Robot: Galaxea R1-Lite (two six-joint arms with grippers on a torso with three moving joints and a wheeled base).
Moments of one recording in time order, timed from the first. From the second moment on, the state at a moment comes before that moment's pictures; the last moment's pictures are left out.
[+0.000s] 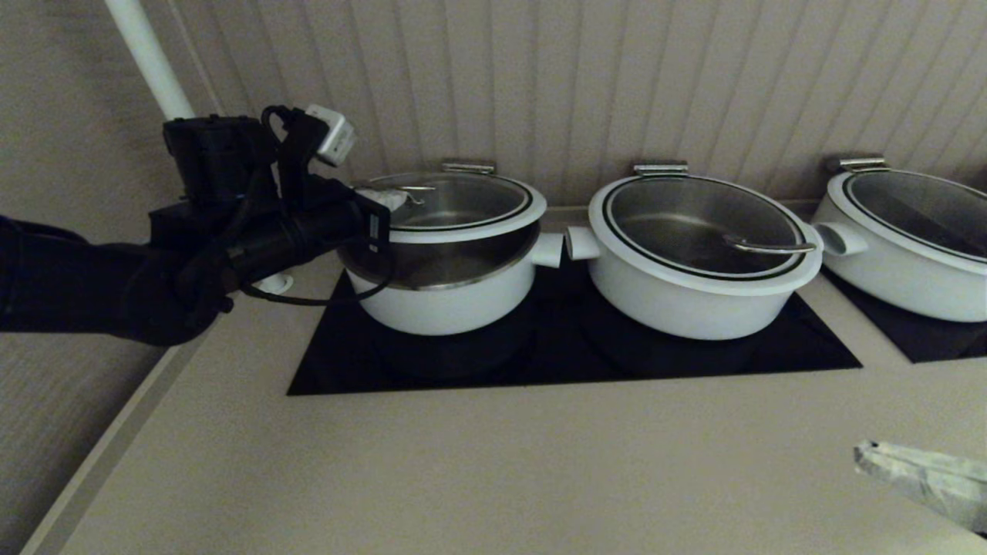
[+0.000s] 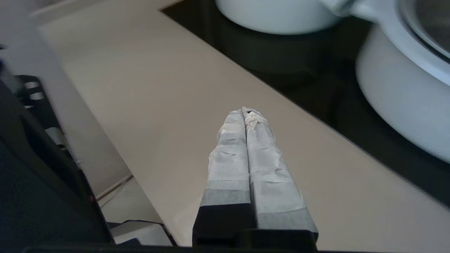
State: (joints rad) left arm -0.28 1.81 -1.13 -0.64 -0.20 0.18; right arm 0.05 0.92 -0.28 -0.46 0.81 -0.22
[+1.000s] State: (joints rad) left arm -0.28 1.81 -1.14 -0.64 -0.20 0.15; right arm 0.39 1.60 -0.45 -1.11 0.82 -0.12
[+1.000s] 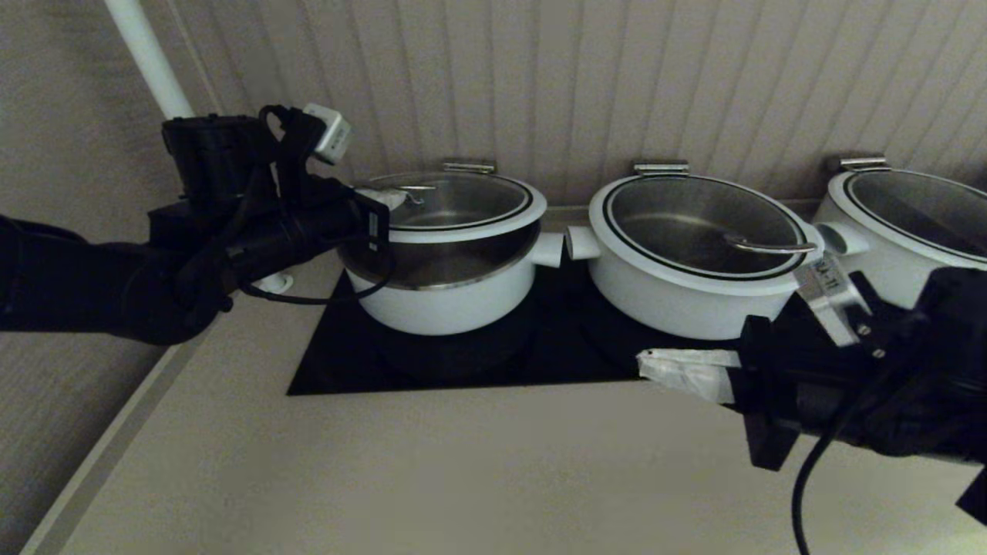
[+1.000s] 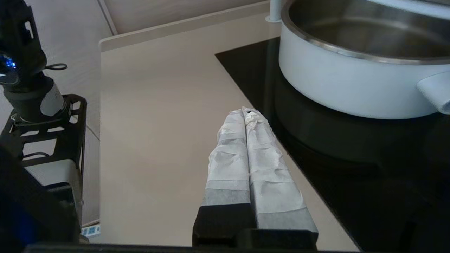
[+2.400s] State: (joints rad) left arm -0.28 1.80 -1.13 -0.64 -0.20 0.15; right arm 0.46 1.98 -0.82 -1.29 0.64 -0.14
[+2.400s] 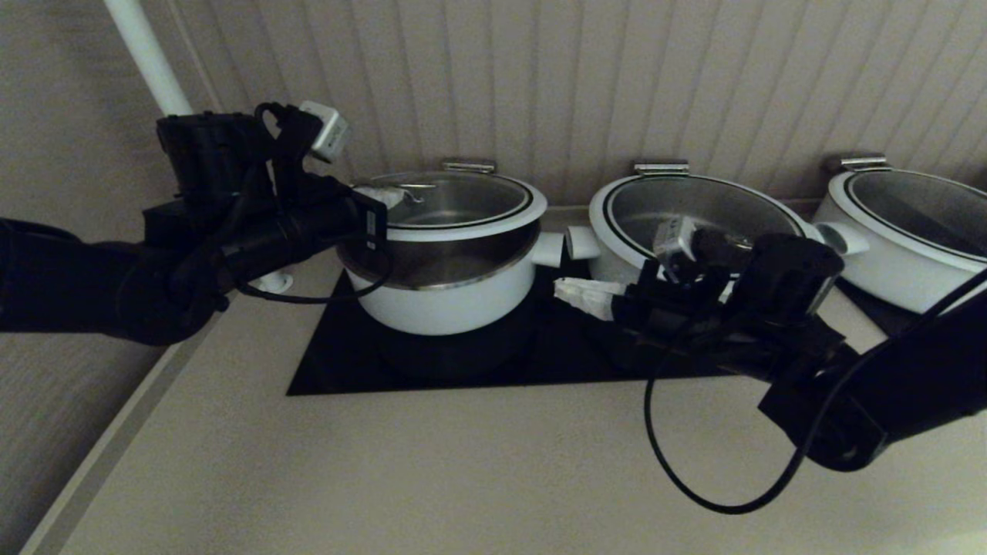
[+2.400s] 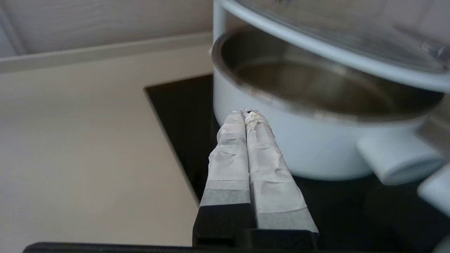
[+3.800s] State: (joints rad) left arm -0.27 1.79 -1.13 -0.64 -0.18 0.14; right arm 0.54 2.25 -1.25 -1.25 0.45 -0.14
